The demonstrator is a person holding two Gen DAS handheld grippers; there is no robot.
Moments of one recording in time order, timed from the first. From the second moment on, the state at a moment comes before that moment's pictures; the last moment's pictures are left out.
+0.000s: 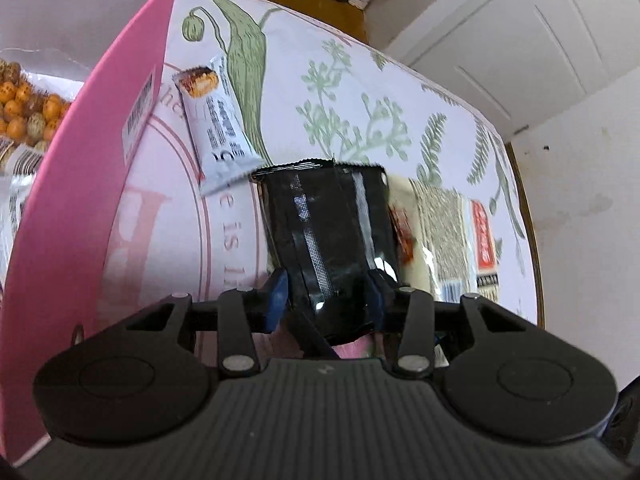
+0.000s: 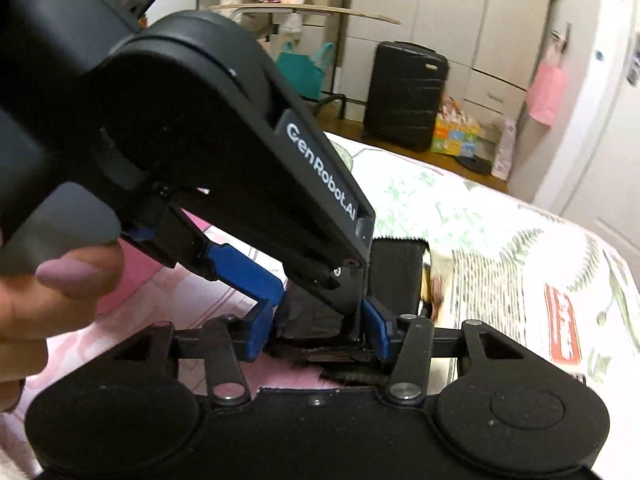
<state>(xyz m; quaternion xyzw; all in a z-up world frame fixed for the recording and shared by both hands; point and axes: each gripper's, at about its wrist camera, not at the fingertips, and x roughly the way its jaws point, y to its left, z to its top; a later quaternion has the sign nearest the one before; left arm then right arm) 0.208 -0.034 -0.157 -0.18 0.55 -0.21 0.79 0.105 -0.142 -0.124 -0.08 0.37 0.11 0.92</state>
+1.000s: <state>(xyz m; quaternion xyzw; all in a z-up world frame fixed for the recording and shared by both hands) 0.137 -0.042 -0.103 -0.10 0.55 -0.24 0.79 0.061 -0.169 -0.087 0.07 0.41 0.10 0.90</state>
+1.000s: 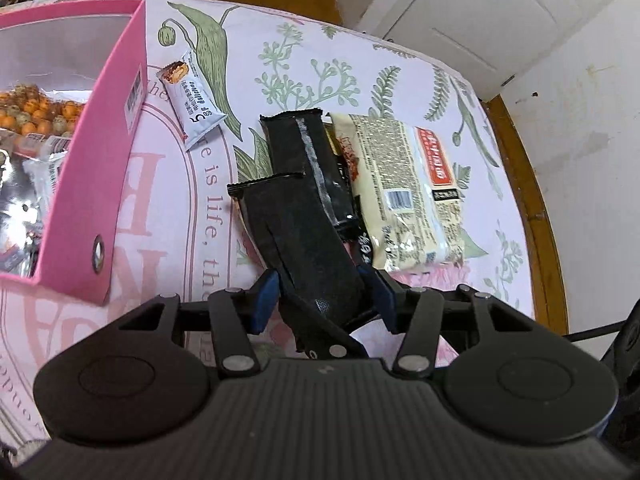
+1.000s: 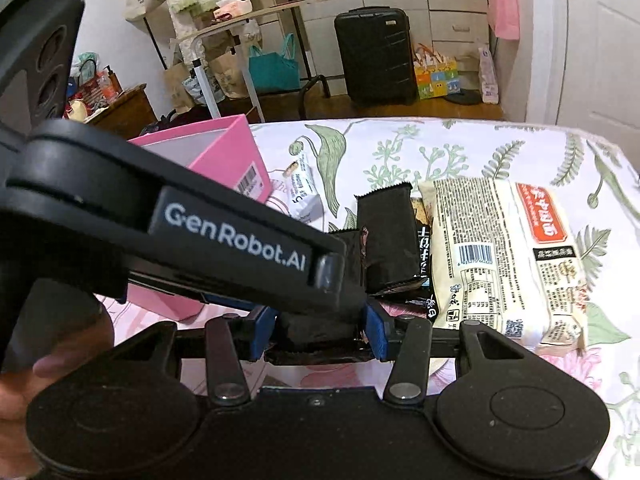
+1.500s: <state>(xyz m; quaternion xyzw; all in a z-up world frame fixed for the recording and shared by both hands) 0.095 -0.007 -0.026 -0.07 0.50 -0.24 0.82 0.029 -0.140 -0.023 0.05 0.37 0.14 0.92</state>
